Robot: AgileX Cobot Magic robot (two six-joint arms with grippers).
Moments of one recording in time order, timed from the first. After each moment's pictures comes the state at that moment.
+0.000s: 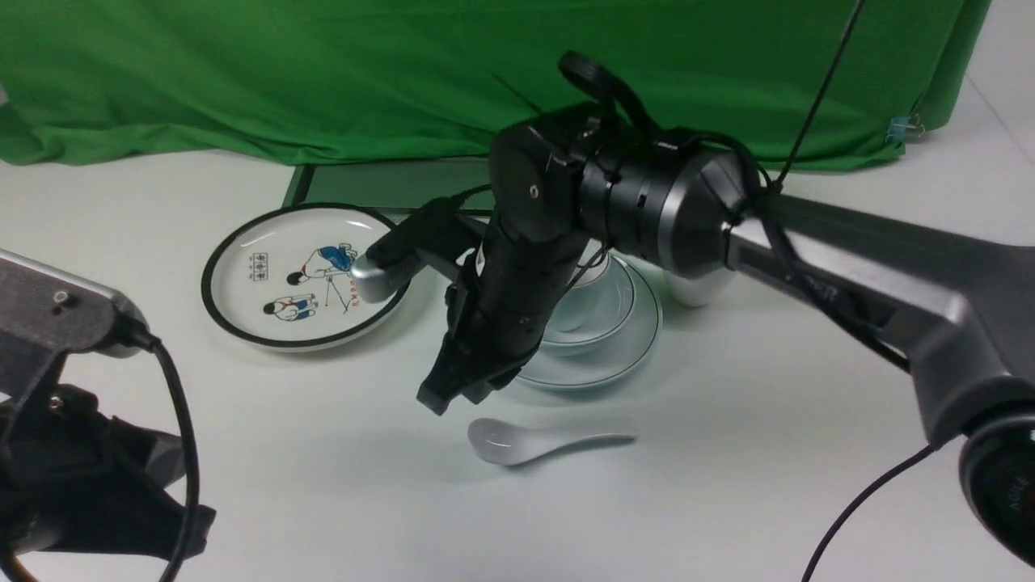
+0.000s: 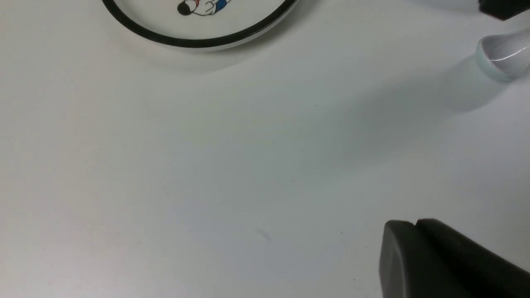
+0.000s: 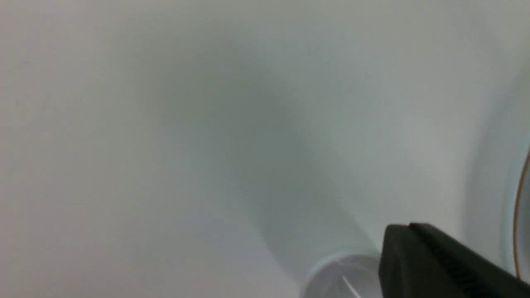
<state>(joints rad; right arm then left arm) 0.76 2.21 -1.90 0.23 0.97 -0.34 -0.37 0.83 -0.62 0.11 0.67 -0.07</state>
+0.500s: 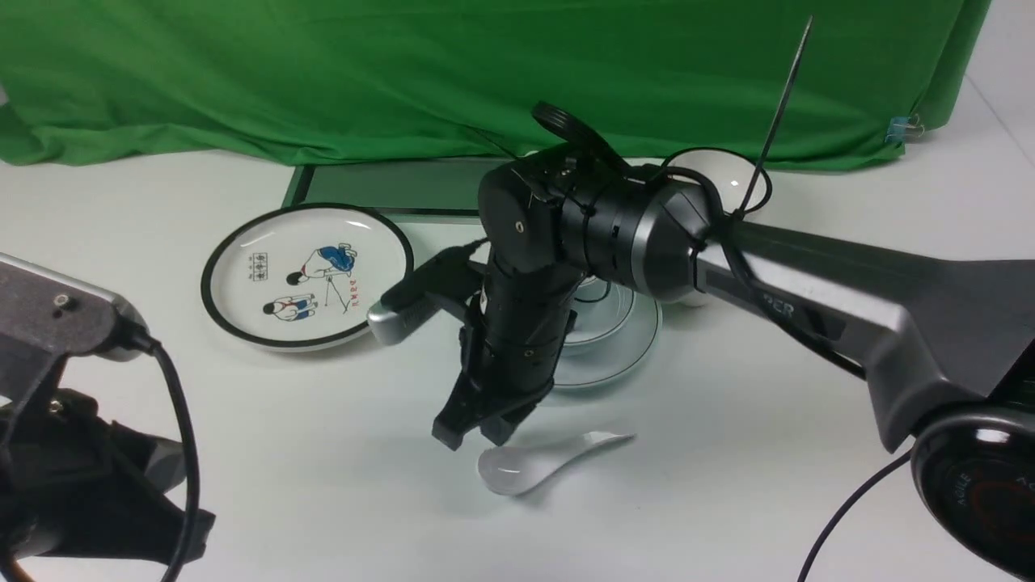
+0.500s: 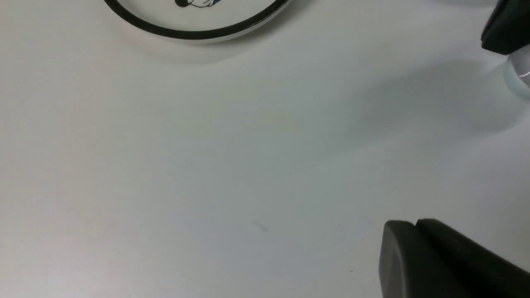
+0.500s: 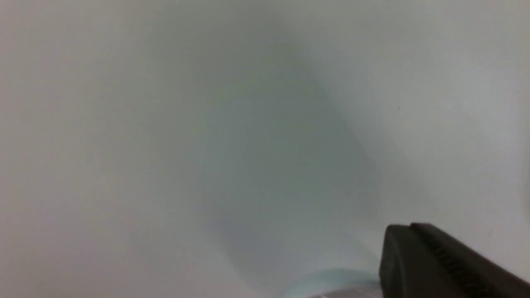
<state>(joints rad) 0.75 2.26 -1.90 0.22 1.10 -0.27 -0.37 0.83 -0.62 0.10 0.69 -0.07</state>
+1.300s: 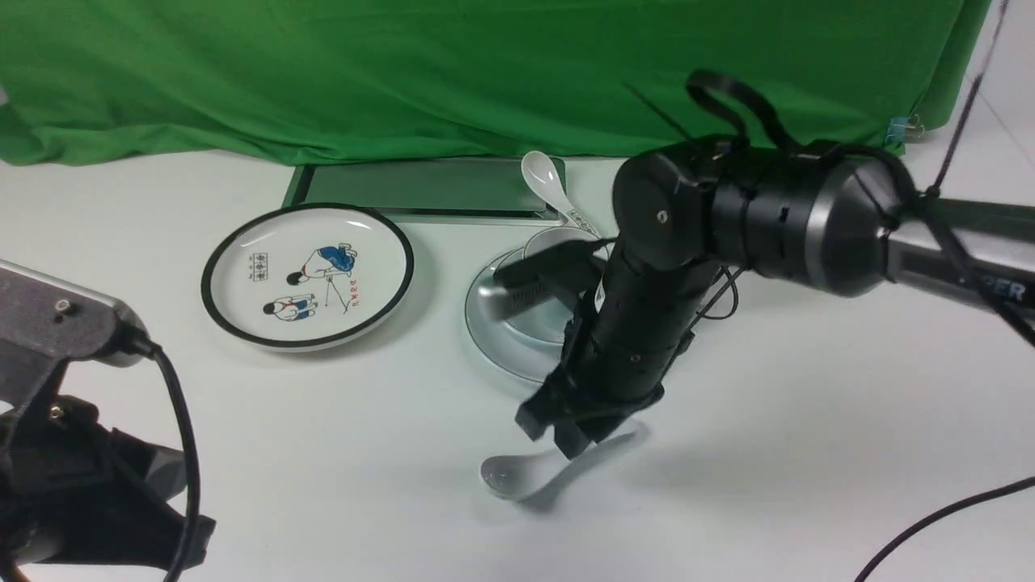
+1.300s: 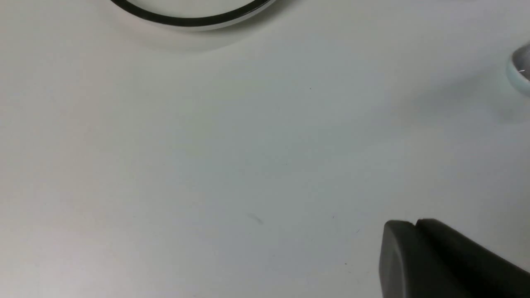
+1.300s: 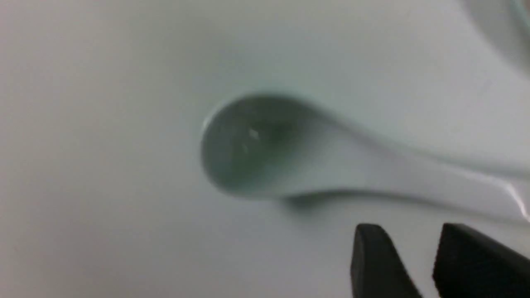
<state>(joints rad) 0.65 1.99 -1.53 0.32 0.91 -0.16 -0.37 0.83 -0.62 0.08 0.70 -0.07</state>
